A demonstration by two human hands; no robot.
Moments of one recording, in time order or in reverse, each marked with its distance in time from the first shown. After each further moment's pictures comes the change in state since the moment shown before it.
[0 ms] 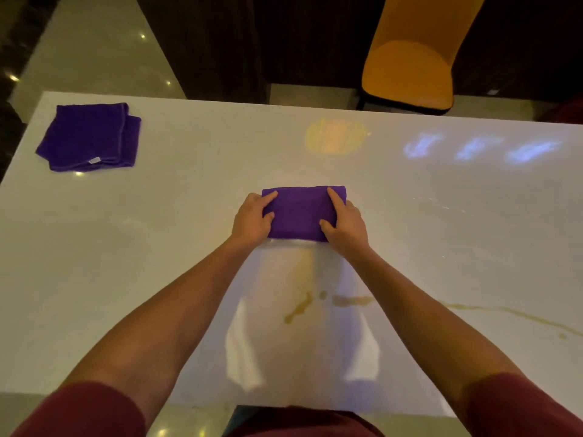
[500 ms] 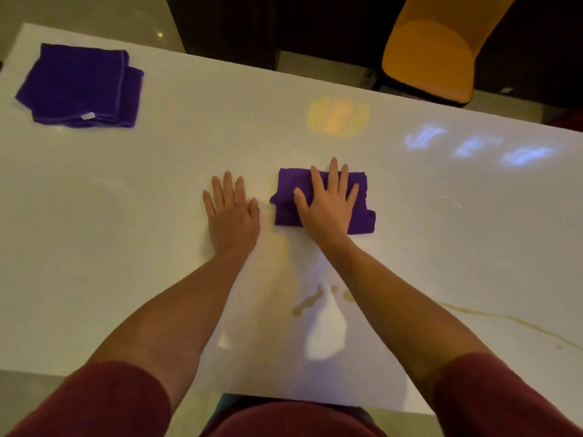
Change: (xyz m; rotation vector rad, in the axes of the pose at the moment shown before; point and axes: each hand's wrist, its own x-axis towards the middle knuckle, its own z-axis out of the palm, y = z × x) left_hand -0.020 -0.075 0.018 0.467 0.307 -0.134; right_hand 0.027 -0.061 0.065 -0.453 0.129 -0.051
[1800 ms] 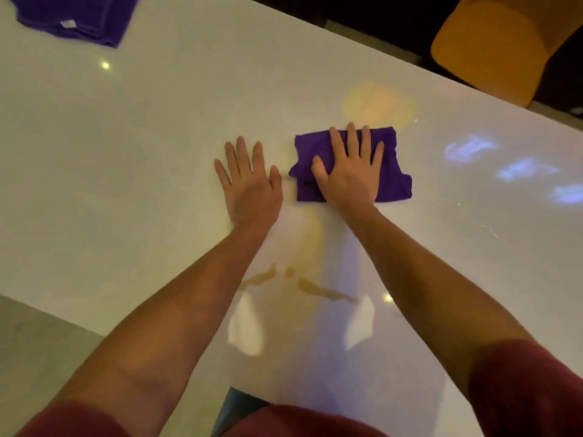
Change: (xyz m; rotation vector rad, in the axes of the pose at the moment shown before) left_hand -0.030 0.125 0.031 0.033 0.129 -0.236; right_hand 0.052 0.104 0.000 -0.108 0.071 -0.294
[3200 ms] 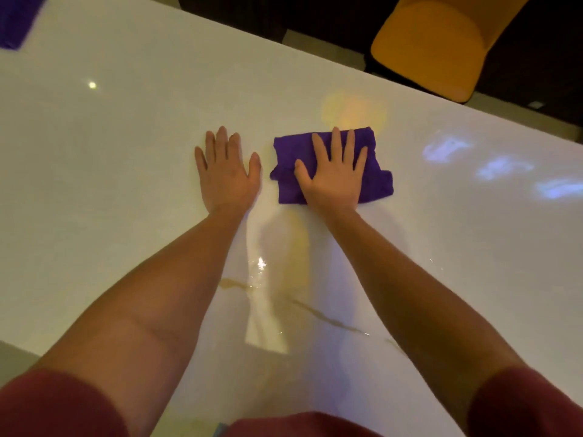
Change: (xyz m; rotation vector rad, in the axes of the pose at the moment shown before) left_hand -0.018 0.156 0.028 -0.025 0.032 0.019; right_hand -0.032 0.172 -0.019 0.072 0.027 0.045
